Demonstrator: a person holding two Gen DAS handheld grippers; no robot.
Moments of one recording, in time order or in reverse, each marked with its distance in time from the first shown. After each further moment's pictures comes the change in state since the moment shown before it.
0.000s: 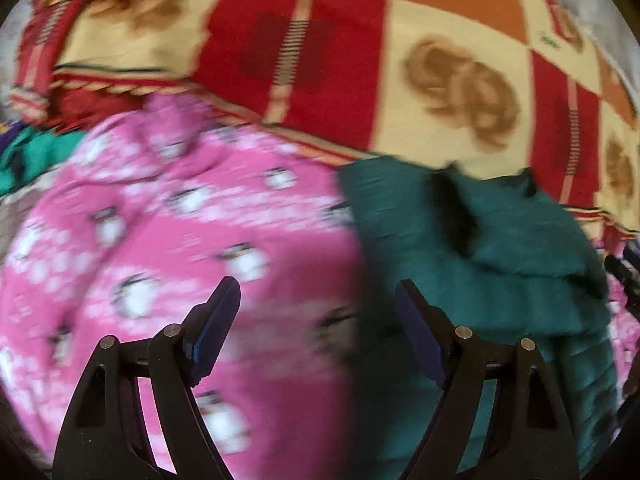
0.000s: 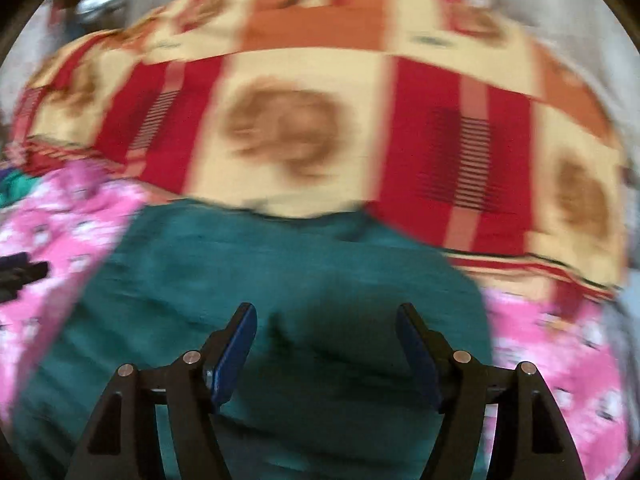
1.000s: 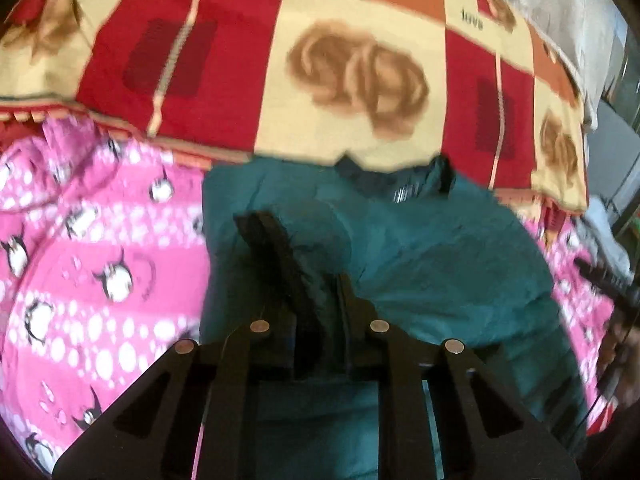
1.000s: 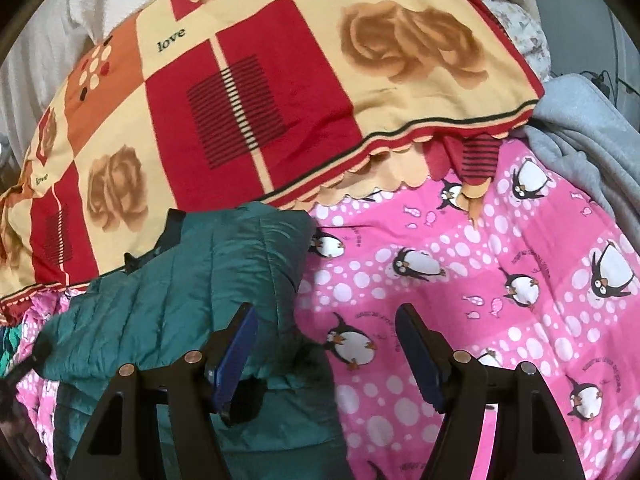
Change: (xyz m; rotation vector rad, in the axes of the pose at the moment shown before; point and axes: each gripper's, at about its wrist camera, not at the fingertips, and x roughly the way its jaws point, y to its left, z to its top) left arm 0.021 -0.061 -0.002 0.082 0.049 -0.209; right arm 0.013 -0.196 -0.062 0.504 0.088 0.042
